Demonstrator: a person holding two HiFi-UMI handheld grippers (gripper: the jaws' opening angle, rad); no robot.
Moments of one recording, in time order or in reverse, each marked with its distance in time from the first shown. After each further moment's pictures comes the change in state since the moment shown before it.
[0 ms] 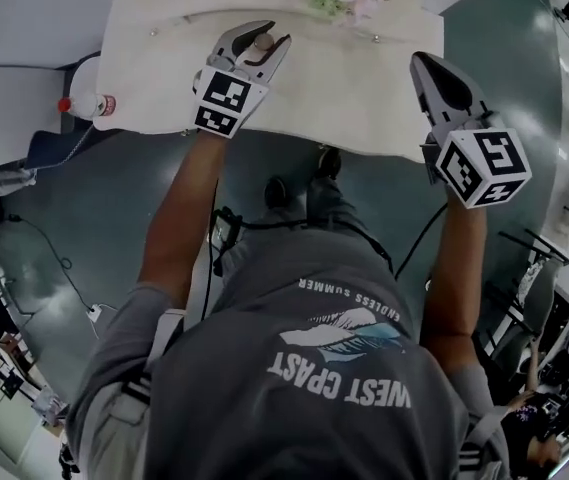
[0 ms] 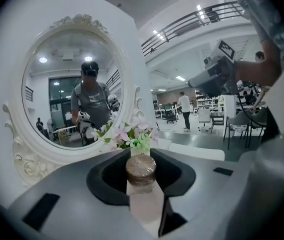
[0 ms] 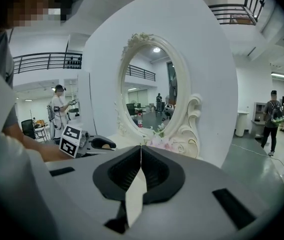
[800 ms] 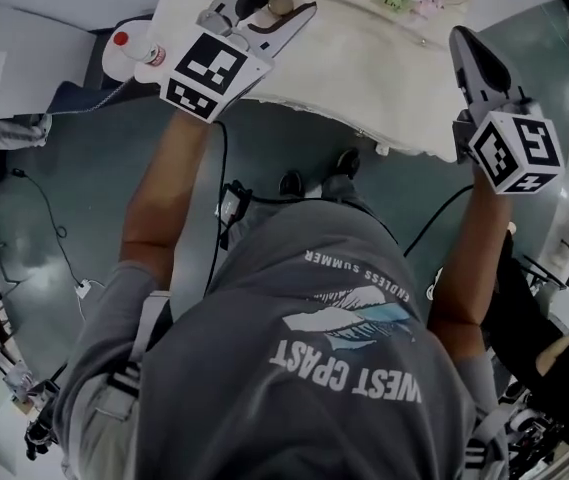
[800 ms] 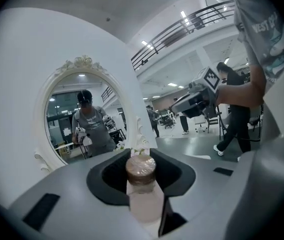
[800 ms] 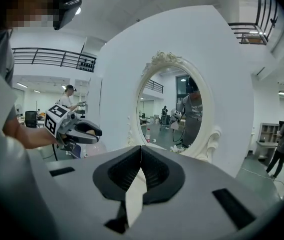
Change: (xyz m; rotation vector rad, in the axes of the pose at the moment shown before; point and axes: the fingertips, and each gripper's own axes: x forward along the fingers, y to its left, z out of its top) left arm -0.148 0.029 0.094 0.126 -0.105 -0.010; right arm -0.001 0.079 0.068 -0.134 -0.135 0.019
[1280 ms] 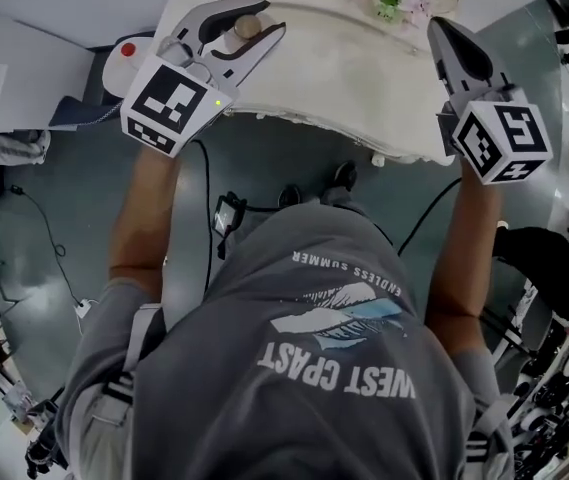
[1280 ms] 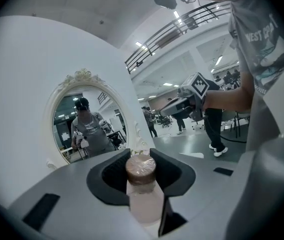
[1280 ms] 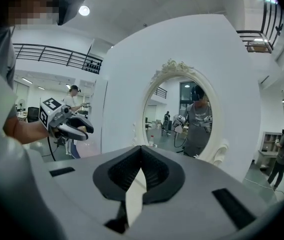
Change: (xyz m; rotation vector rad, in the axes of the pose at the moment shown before) left arm -0.070 0.005 0.019 0.057 -0.006 -0.023; right arm 0.011 0.040 0.032 -0.063 -0.049 0.019
